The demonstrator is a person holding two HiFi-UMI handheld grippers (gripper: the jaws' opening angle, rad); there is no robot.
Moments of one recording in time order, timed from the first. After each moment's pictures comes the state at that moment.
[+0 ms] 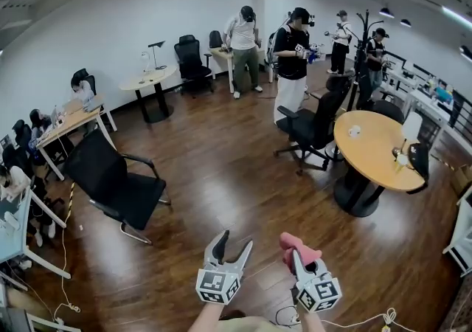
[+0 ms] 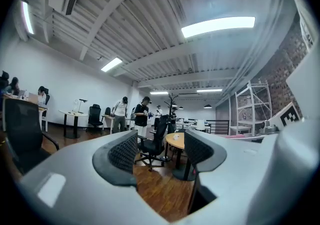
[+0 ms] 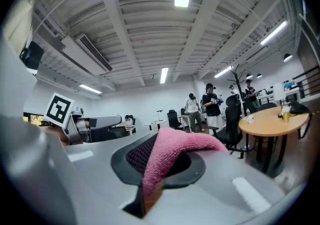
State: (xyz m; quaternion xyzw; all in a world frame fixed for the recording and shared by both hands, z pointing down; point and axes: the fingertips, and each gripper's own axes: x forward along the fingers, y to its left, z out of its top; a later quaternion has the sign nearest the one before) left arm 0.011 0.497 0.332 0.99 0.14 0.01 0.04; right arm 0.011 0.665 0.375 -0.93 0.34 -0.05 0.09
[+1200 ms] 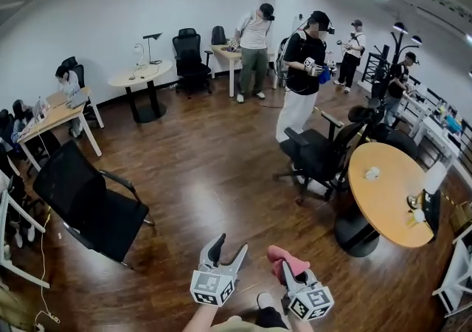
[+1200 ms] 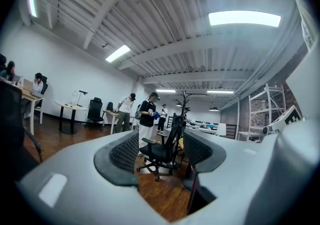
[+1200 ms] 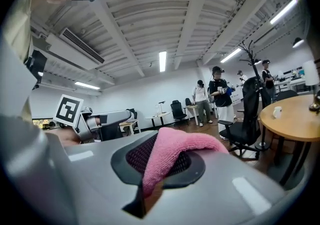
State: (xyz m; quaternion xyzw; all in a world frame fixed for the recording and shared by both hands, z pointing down) left arm 0.328 0.396 0.355 0.99 0.13 0.02 0.07; right arm 0.314 0.555 0.397 -0.92 0.38 -0.10 0.09
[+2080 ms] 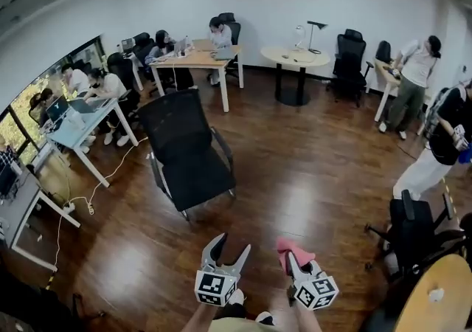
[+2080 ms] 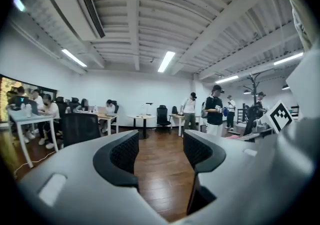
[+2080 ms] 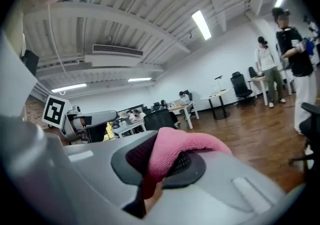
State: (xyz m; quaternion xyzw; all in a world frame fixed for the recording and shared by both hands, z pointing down) left arm 0.318 0.257 0.371 0.96 -0.27 0.05 0.03; right arm 0.445 0.356 0.438 -0.69 0.70 -0.17 0.07
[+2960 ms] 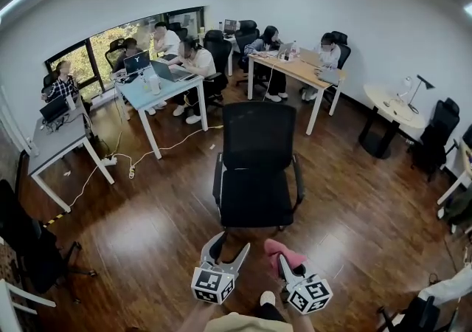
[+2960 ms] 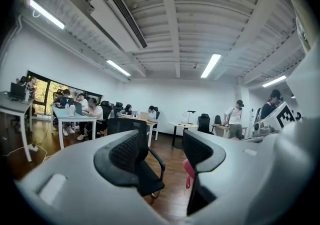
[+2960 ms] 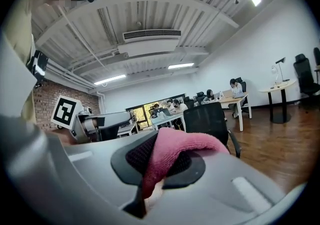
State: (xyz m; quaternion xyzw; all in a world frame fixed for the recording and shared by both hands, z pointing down) left arm 0.188 0.019 0.364 0.87 -0.48 -0.01 0.06; right arm 0.323 0.058 0.407 -0.48 0.87 -0.15 0.02
